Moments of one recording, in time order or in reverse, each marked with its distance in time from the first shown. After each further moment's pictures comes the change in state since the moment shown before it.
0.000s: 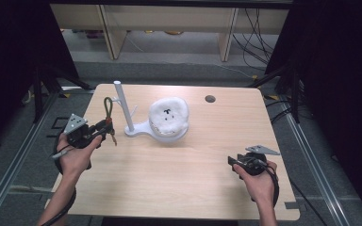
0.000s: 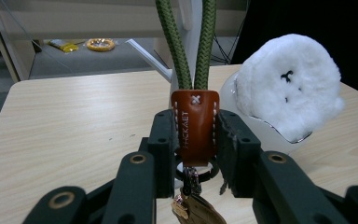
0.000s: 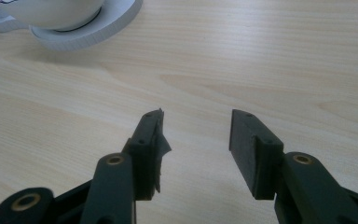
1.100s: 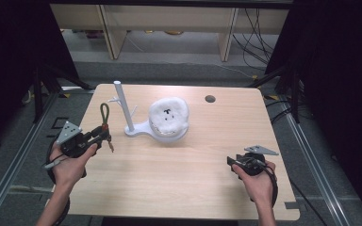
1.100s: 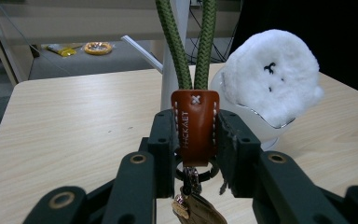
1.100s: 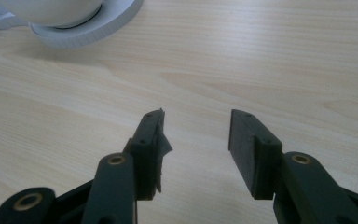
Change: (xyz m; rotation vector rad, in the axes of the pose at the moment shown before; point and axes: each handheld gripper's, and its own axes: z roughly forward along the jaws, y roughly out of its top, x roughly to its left) left arm -0.007 -0.007 -0.028 -0.016 -0.013 0.025; right arm 0.000 -0.001 0.004 -0.003 -0.001 -0.025
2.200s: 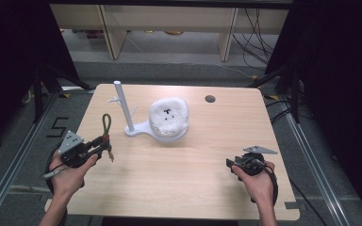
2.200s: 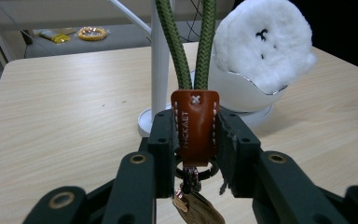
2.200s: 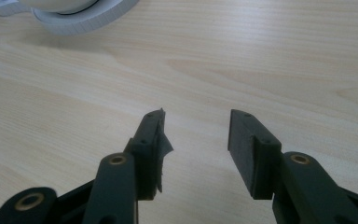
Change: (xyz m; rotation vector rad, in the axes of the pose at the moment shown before) left arm -0.007 -0.020 -0.012 0.060 -0.014 0.023; right arm -0.001 0.000 0.001 0.052 0.030 0.006
